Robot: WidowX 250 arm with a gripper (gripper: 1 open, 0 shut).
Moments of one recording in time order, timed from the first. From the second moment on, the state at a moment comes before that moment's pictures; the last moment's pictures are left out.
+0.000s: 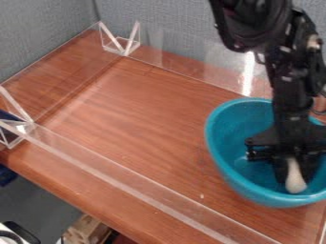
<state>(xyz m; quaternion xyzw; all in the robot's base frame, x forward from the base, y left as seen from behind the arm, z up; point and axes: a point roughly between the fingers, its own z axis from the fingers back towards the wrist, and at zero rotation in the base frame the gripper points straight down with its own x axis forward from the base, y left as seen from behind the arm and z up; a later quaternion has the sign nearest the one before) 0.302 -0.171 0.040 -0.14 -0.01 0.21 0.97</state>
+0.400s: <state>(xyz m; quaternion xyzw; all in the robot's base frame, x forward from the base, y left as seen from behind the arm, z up) 0.293 -0.181 0.035 -0.14 0.00 0.20 0.97</state>
